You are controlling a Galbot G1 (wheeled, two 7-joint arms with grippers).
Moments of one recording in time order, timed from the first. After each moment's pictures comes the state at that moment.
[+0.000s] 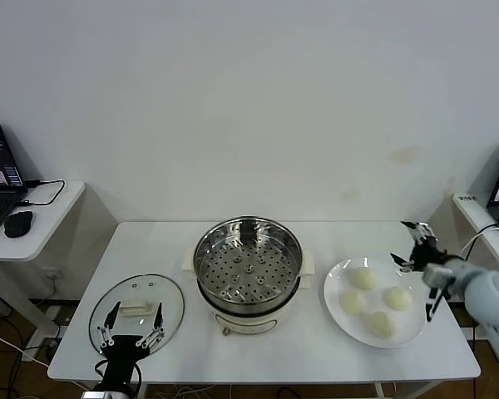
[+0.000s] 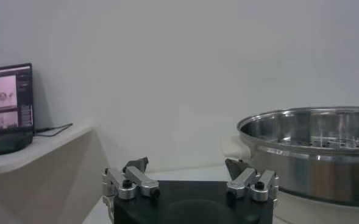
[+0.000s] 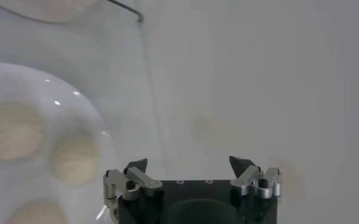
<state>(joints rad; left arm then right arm) 1.78 -1.31 -0.56 -2.18 -0.08 -0.02 -0.18 -0.74 0.49 0.12 1.66 -0.27 -0.18 -0.73</state>
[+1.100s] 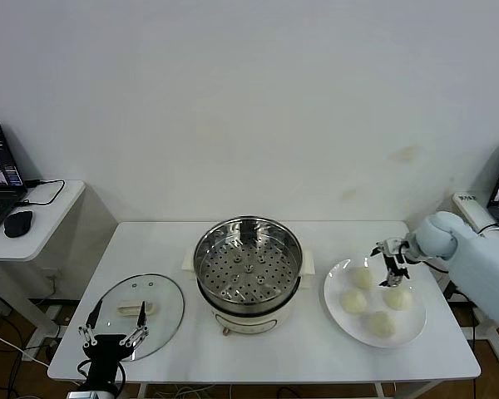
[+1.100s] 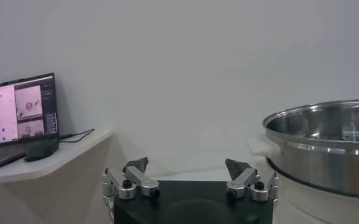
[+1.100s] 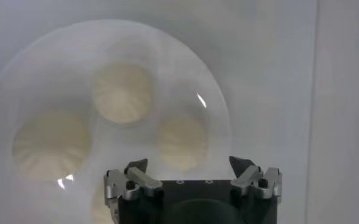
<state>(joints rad) 1.79 -1.31 -0.62 -2.17 -0.08 -0.03 -0.18 -0.16 0.69 -0.55 1.18 -0.27 -0.09 -1.04</state>
